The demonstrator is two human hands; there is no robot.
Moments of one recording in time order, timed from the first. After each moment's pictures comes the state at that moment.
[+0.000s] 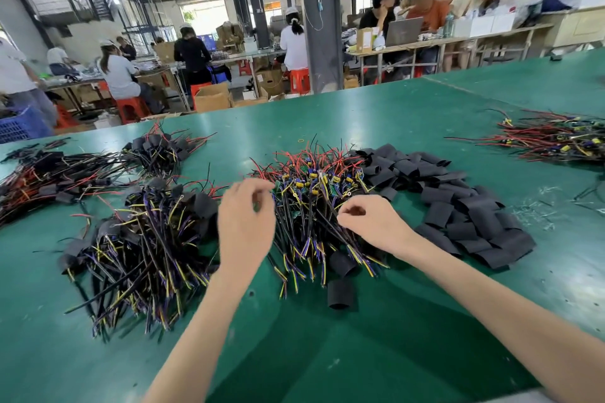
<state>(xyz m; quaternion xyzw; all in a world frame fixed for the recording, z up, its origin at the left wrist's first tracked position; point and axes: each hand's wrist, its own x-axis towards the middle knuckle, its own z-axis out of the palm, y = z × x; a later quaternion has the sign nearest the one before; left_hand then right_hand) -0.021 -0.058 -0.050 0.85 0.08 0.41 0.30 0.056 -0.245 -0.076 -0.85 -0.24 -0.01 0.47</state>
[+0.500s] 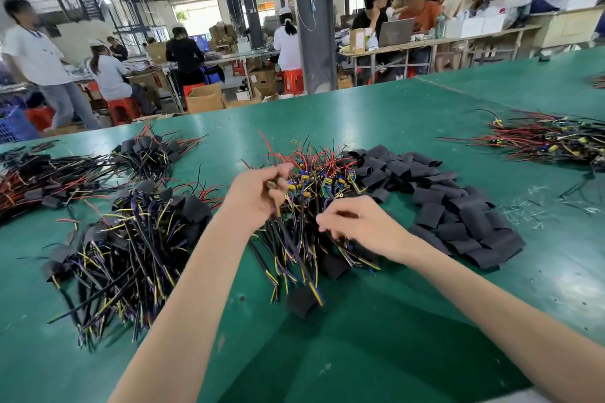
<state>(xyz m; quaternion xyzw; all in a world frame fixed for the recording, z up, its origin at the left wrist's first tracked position) 0.022 -0.070 -0.003 0.49 0.14 0.02 0.86 0.044 -0.253 -0.064 -0.77 -0.34 0.07 0.54</state>
